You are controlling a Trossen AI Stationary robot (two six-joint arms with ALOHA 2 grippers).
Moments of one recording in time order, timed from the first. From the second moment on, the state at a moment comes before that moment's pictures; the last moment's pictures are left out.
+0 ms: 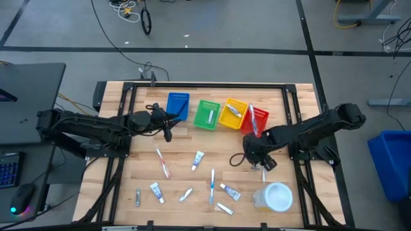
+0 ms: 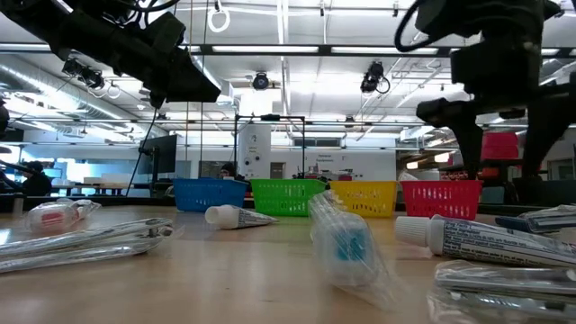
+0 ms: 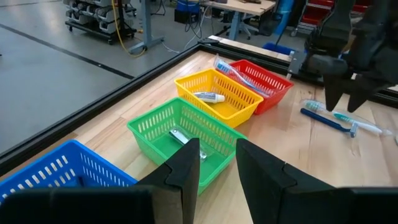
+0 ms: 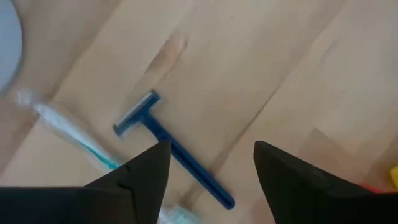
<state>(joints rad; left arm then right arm) 0.06 0.93 0.41 0.25 -0.38 -0.23 0.22 1.38 0.81 -0.79 -0.03 -0.43</state>
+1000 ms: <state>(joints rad) 0.06 0.93 0.41 0.24 -0.35 -0.25 0.22 1.57 0.78 -0.60 -0.03 -0.50</state>
